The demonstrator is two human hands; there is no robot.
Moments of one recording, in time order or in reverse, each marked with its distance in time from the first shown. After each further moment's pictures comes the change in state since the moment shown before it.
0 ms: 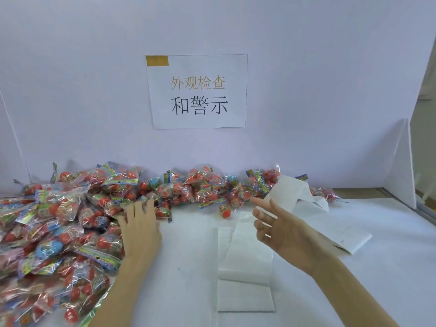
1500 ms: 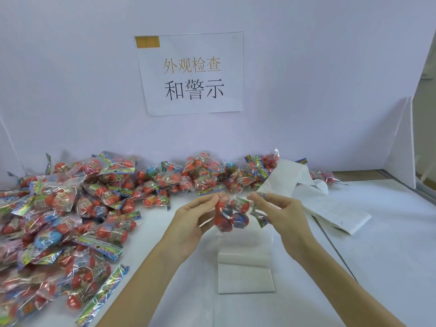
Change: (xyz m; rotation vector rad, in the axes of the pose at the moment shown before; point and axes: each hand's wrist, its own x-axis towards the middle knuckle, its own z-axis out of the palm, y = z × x) left_hand -0.032 0.088 -0.047 -1.766 -0.774 -0.335; right_hand 0.006 0.024 0.017 -0.546 0.503 -0.284
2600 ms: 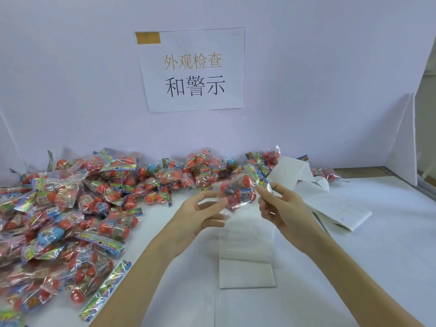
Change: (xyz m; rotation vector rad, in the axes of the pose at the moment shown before) left_hand 0.005 -0.002 -0.009 0.161 -0.128 0.065; right_hand 0.004 -0.007 -0.009 0.279 -0.203 0.098
